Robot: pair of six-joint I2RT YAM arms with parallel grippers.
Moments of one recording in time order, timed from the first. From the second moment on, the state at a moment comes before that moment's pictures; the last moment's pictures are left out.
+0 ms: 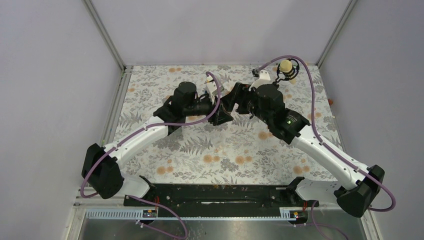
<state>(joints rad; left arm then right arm) -0.67 1.38 1.11 -0.04 0.62 -0.09 0.74 1.19 1.18 -0.29 0.12 0.64</state>
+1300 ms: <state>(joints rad) -0.62 1.33 1.07 -0.14 0.93 0.02 0.46 1.17 1.14 -0.19 -0.78 0.36</state>
